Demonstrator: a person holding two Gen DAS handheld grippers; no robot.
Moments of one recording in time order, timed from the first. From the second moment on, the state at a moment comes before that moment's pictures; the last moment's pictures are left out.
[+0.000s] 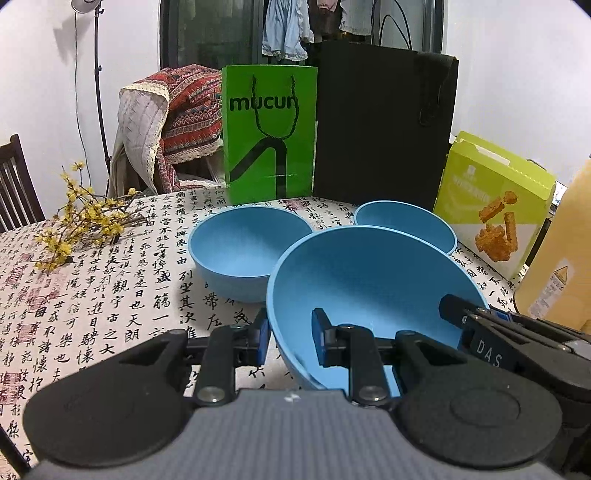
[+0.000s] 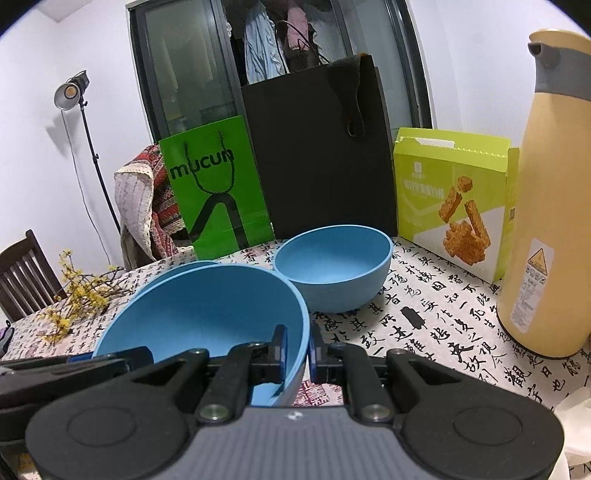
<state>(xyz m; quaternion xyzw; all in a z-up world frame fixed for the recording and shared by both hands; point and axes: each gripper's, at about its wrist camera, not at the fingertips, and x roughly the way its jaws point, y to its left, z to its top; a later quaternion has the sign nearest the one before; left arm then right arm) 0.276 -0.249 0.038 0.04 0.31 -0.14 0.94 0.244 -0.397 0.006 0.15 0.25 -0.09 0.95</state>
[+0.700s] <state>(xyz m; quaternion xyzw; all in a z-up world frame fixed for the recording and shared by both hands) 0.241 -0.222 0.055 0.04 0.29 -0.14 0.95 0.215 -0.373 0.025 0.15 0.23 -0.09 0.96</state>
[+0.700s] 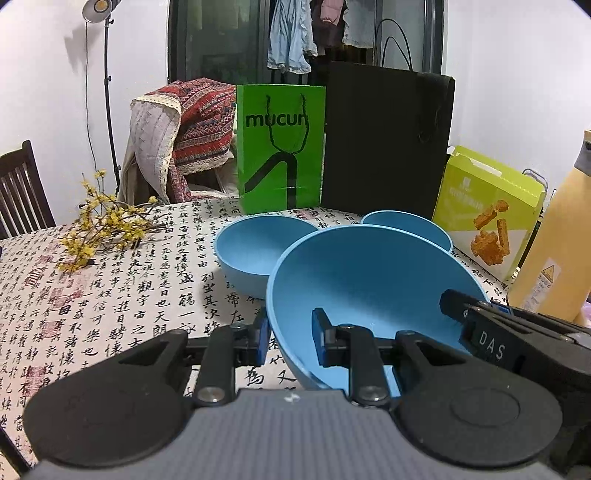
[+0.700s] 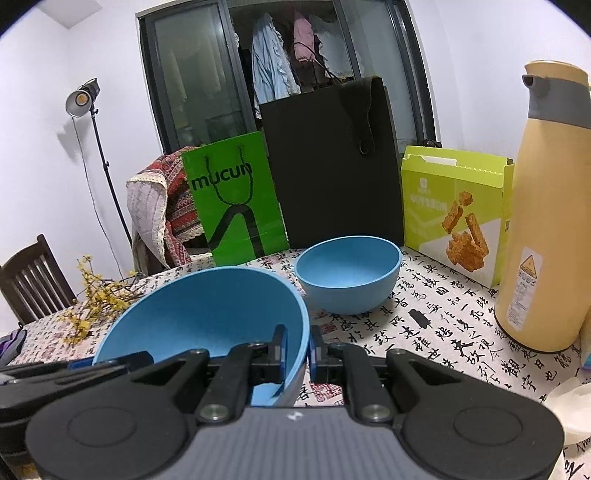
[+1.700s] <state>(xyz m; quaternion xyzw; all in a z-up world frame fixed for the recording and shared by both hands) 0.180 -0.156 0.082 0.02 0.26 -0.11 0.96 0.161 -0.312 0.053 0.14 0.21 -0.06 0.97</state>
